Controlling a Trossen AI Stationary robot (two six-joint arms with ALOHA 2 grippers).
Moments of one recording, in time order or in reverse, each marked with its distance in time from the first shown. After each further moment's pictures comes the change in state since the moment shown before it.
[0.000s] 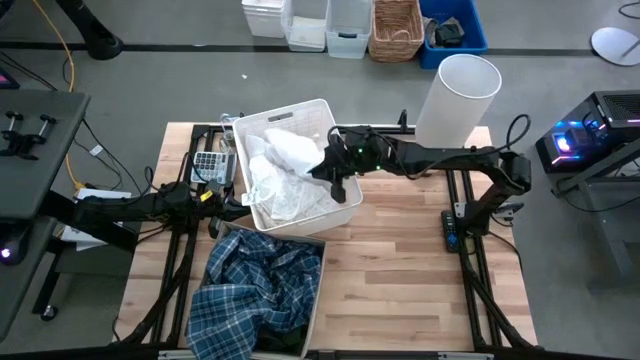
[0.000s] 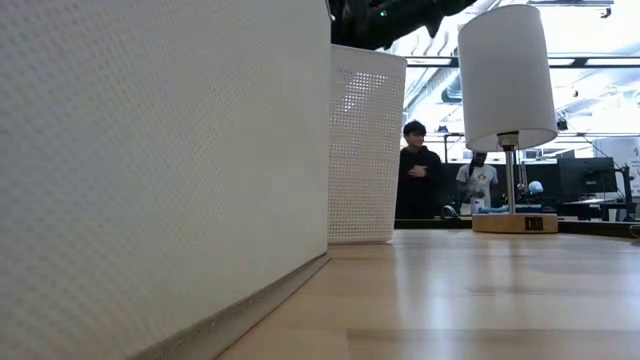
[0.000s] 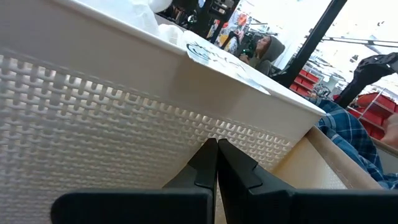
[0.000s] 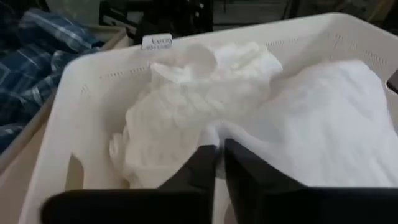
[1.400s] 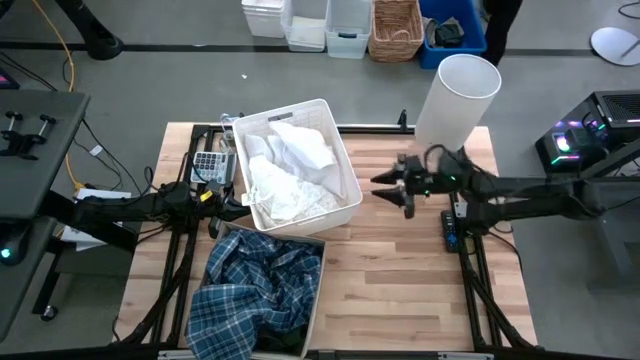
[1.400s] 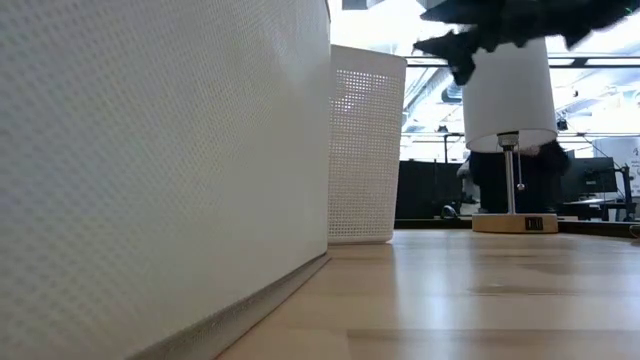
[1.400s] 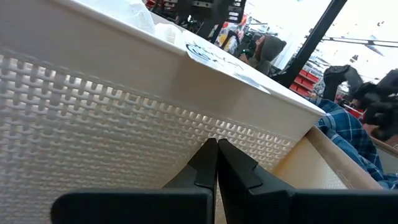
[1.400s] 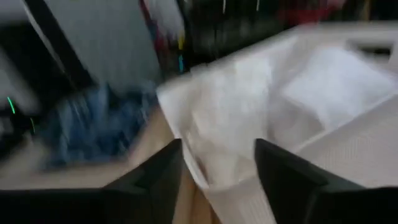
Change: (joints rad) left arm 0.000 0.000 0.000 0.000 0.000 0.000; right arm 0.019 -0.767 -0.758 0.326 0.012 0.375
